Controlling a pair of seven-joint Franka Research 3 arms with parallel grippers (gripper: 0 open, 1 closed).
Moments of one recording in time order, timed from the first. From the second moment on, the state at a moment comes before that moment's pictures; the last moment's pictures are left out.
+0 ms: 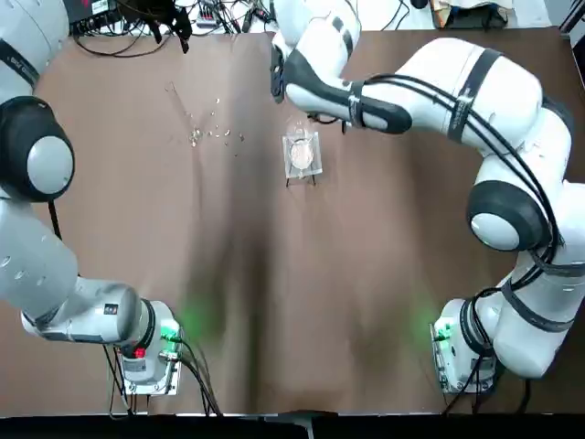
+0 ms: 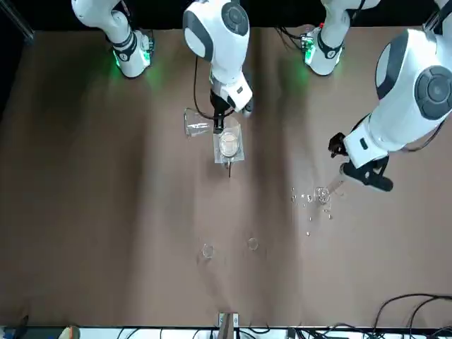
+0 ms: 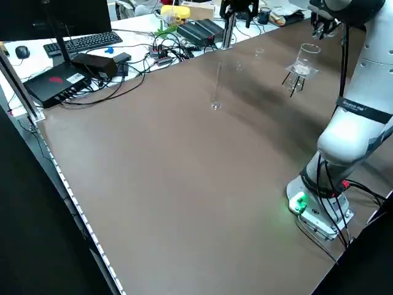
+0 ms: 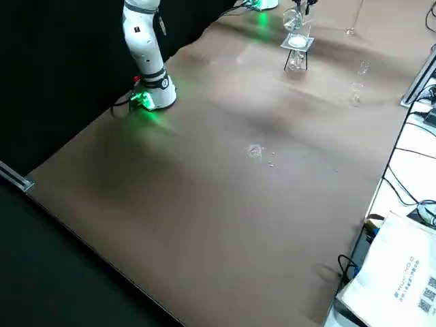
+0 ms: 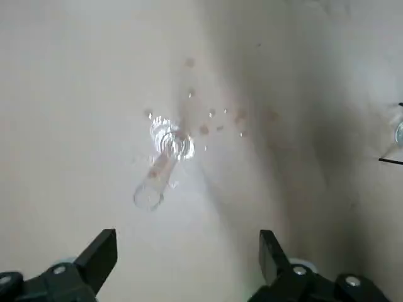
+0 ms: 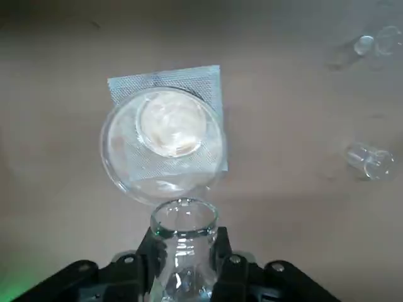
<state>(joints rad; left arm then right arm) -0.07 0.23 -0.20 -1.51 0.06 1.62 0.06 0.88 0.46 0.00 -1.33 -0.17 1.70 -0.65</state>
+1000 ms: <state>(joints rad) -0.01 0.08 -0.18 -1.53 0.06 1.43 -0.14 0.24 0.31 -0.01 -1.44 0.33 1.68 -1.38</state>
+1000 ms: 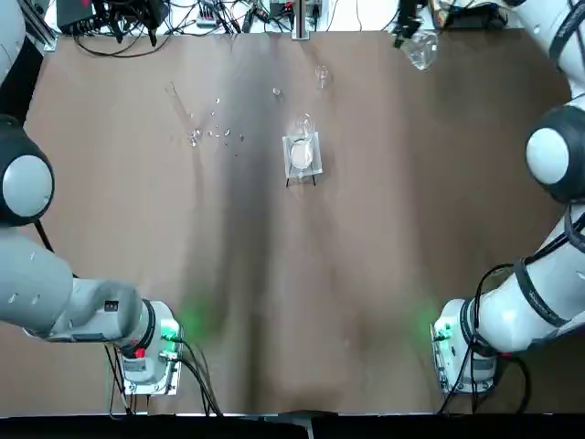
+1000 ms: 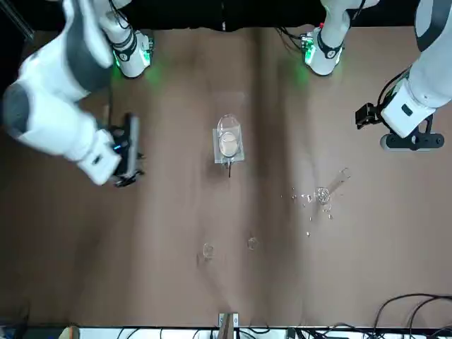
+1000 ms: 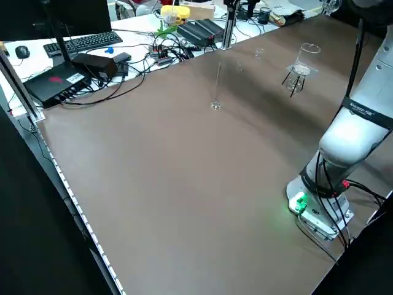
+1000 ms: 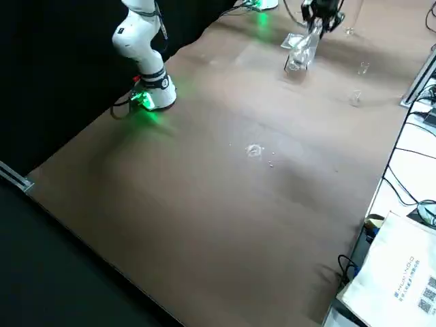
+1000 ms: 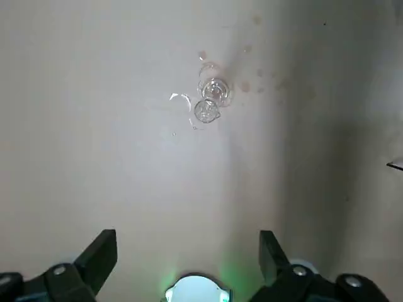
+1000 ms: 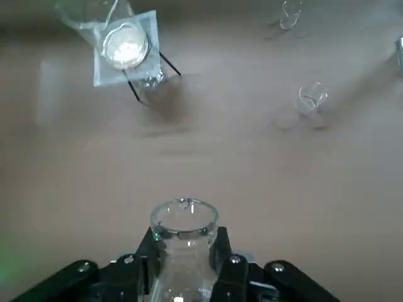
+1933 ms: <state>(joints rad) 0.05 -0.04 -0.15 -1.62 0.04 1.42 -0.11 -0.32 0.54 -0.01 -1.62 0.91 1.61 -2.21</state>
